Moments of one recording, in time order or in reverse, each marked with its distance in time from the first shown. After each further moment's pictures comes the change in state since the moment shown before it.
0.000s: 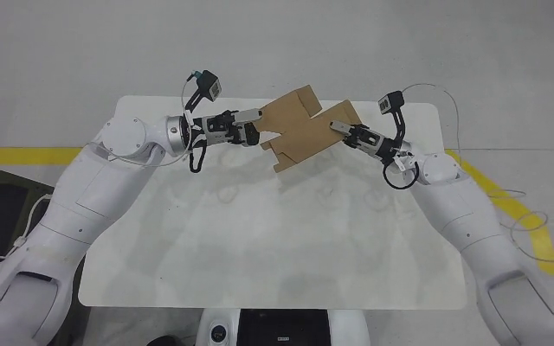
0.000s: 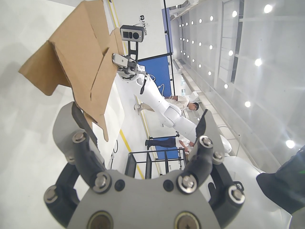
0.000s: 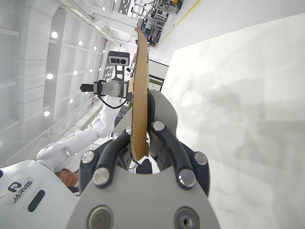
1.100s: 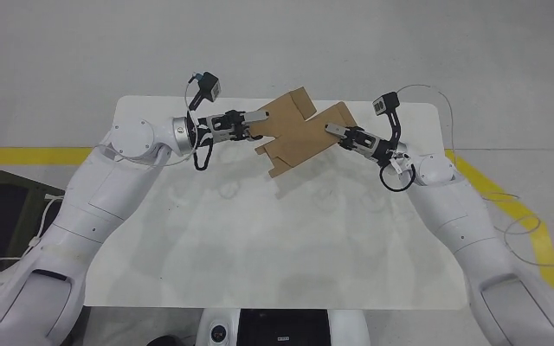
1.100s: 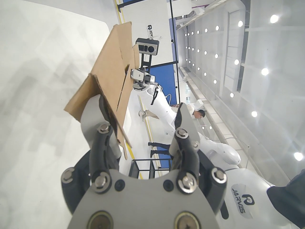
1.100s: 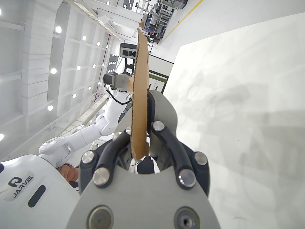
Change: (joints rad) left arm 0.024 -0.061 -0.041 0.070 0.111 0.014 0.043; right arm -0.037 -0.035 0.086 -0.022 -0.046 0.011 0.052
